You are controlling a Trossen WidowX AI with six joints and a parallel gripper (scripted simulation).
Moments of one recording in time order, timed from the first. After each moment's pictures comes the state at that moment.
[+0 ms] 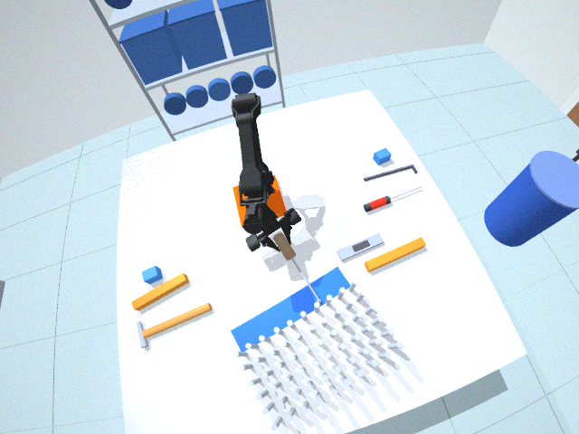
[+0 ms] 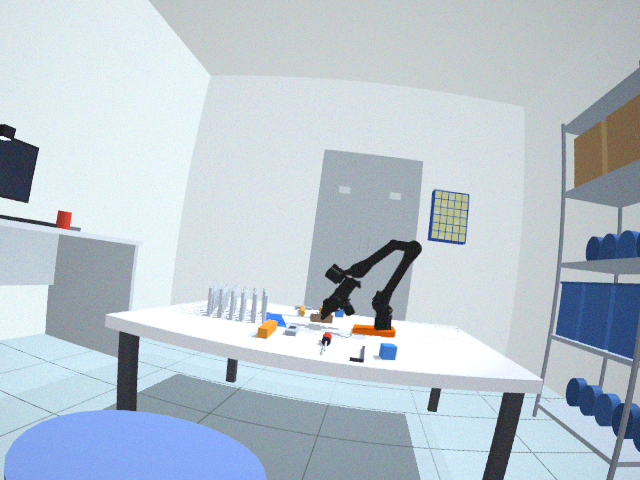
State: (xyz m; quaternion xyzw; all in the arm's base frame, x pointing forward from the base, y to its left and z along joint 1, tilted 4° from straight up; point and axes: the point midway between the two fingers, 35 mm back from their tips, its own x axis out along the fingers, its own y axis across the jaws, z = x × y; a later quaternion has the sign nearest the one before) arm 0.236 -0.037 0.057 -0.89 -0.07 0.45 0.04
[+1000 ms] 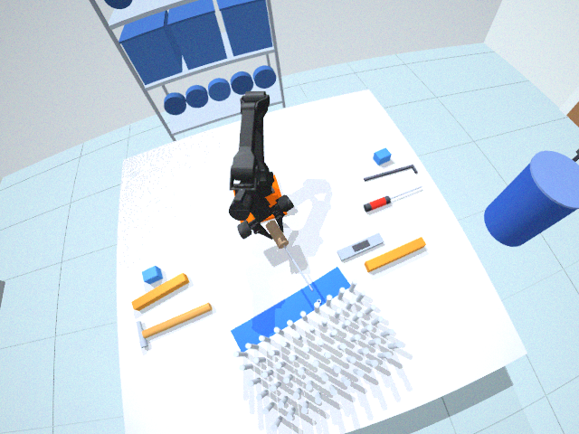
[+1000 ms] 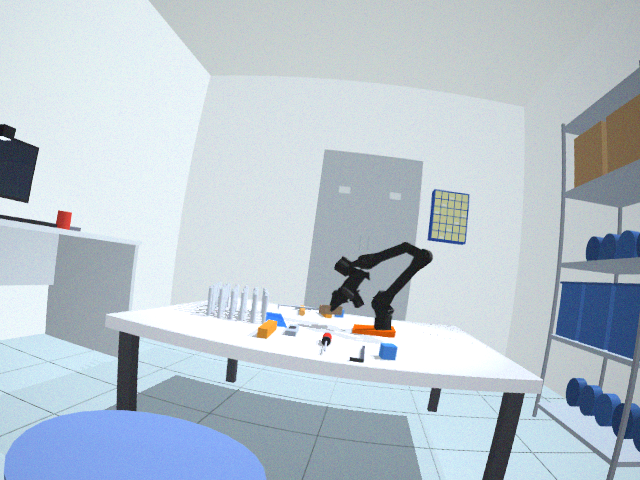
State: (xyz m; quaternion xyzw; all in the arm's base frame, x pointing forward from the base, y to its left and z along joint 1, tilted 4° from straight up) arm 0.199 -0.043 0.093 -0.89 -0.07 0.45 0.04
